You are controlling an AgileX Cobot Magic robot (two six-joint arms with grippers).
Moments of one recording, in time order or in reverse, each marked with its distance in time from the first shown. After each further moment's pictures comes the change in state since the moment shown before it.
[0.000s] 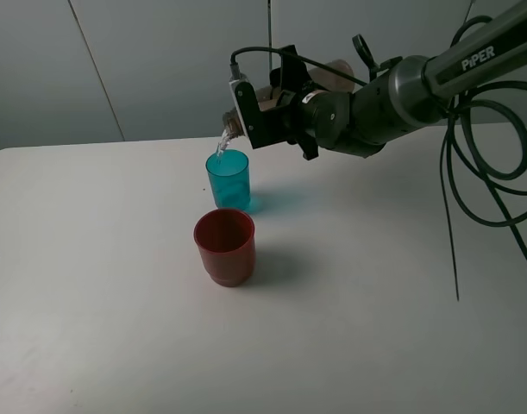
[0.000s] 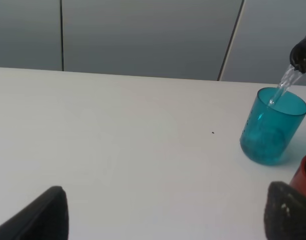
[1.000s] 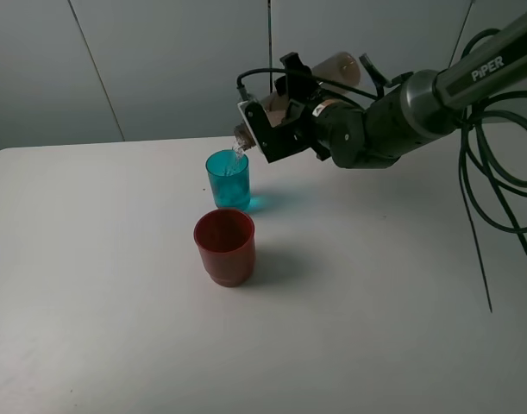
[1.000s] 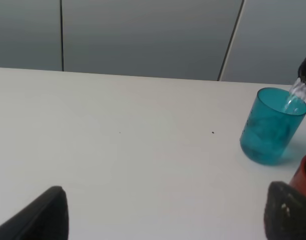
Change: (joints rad) left arm 0.000 0.000 0.000 0.000 0.000 0.000; right arm -0.028 0.000 0.080 -0.186 -0.120 0.000
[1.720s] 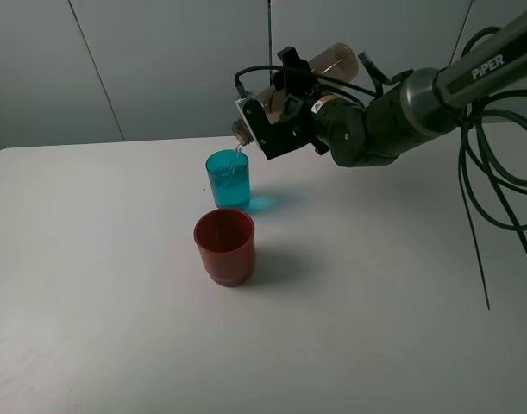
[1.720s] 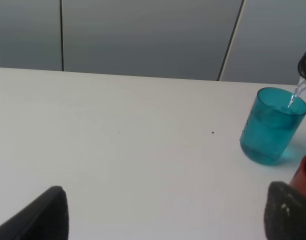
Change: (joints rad) left arm 0.000 0.000 0.000 0.000 0.000 0.000; right arm 0.000 0.000 -0.006 -0.027 -0.027 0.000
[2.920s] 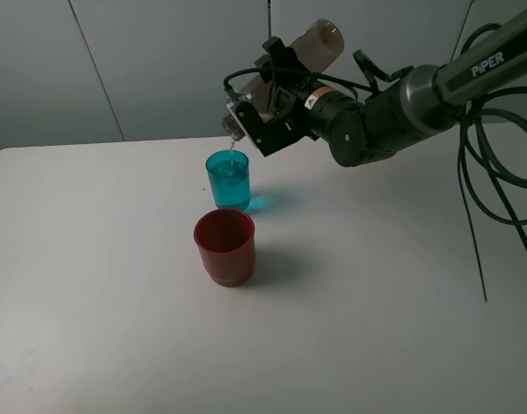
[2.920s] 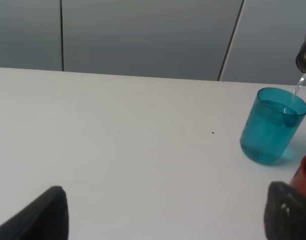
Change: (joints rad) left arm 0.000 0.000 0.000 0.000 0.000 0.000; right arm -0.002 0.000 -0.015 -0.165 -0.071 0.000
